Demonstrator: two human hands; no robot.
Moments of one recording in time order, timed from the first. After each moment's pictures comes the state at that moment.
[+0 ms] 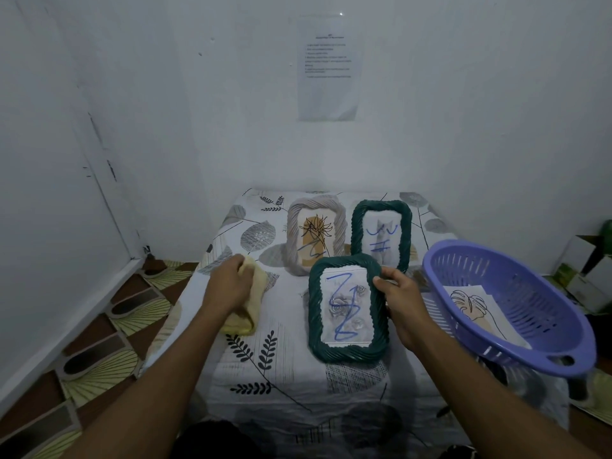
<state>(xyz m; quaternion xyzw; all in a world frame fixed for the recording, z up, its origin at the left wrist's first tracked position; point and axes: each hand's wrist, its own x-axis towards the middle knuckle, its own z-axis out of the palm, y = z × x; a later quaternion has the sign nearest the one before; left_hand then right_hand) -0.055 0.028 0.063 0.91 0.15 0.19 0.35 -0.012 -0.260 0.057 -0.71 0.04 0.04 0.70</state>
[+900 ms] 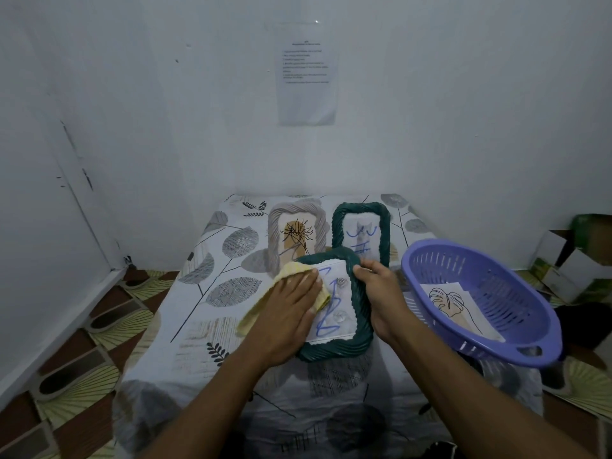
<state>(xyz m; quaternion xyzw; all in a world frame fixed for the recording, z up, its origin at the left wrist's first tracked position) -0.067 -0.071 0.030 0.95 -0.21 0.17 0.16 -0.014 -0.252 0.079 -0.63 0.05 0.04 0.77</state>
